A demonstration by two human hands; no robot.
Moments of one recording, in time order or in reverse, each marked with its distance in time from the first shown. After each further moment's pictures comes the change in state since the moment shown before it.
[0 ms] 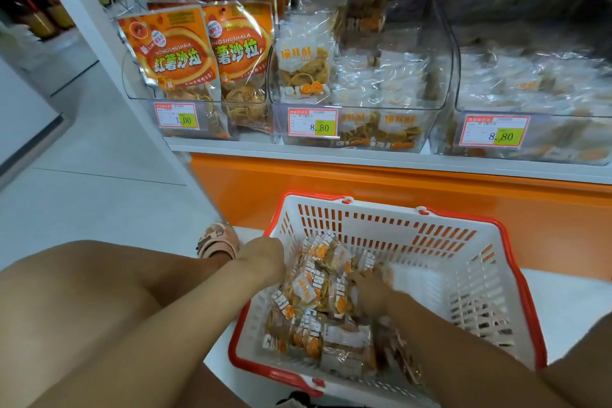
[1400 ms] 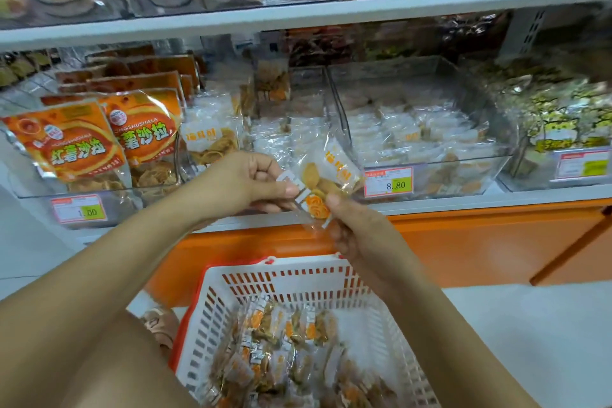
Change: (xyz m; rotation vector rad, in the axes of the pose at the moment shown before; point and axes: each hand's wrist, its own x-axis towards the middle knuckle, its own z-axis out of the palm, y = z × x) left_hand -0.044 0.062 -0.198 -1.094 0.109 0.702; right_hand -0.196 -0.062 -0.199 1.498 0.513 -0.497
